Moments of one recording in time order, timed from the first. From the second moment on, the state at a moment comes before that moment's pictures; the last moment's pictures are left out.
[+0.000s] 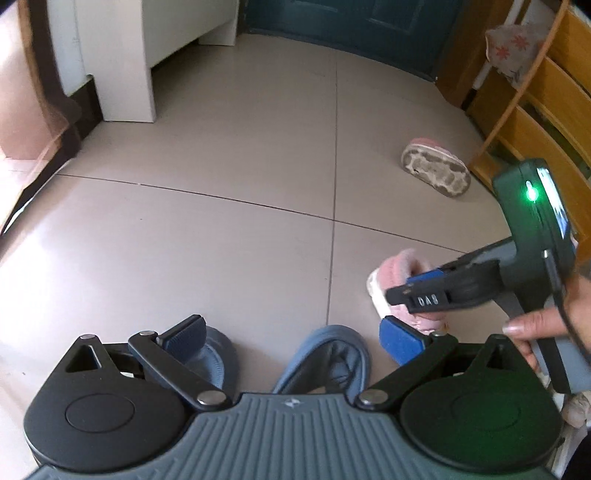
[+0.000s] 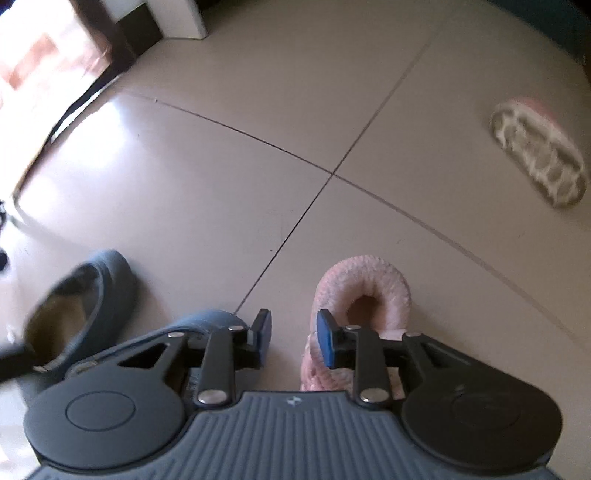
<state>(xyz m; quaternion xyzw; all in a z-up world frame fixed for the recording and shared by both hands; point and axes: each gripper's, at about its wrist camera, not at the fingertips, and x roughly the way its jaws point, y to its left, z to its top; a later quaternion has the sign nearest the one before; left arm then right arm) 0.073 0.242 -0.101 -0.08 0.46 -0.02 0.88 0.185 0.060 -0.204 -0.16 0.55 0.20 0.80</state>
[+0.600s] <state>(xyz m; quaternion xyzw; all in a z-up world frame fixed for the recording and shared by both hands) 0.058 0.266 -0.108 -0.09 0.47 -0.03 0.88 0.212 0.060 -0.224 -0.14 0.58 0.16 0.79</state>
